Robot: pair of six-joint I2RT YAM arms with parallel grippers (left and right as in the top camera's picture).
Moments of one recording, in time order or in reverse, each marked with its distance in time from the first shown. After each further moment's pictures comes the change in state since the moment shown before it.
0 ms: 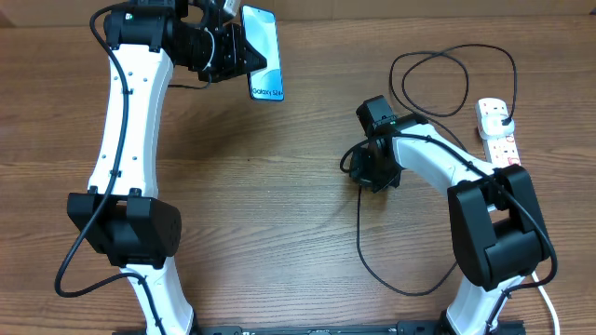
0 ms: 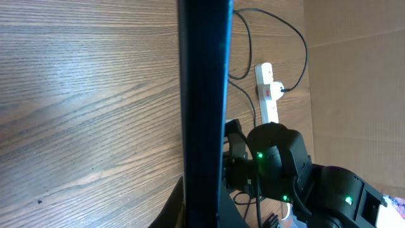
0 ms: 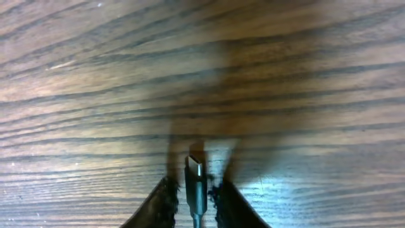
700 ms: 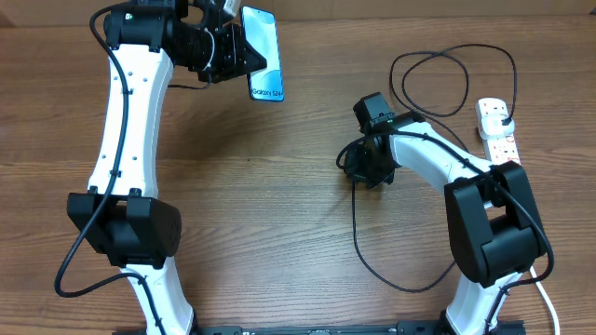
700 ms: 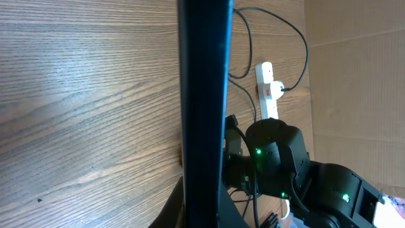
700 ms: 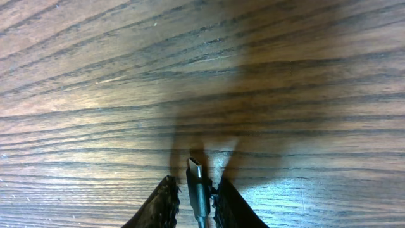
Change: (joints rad) left arm 0.000 0.000 0.000 -0.005 0.000 0.000; right arm 0.005 0.016 0.020 0.030 -0.050 0.007
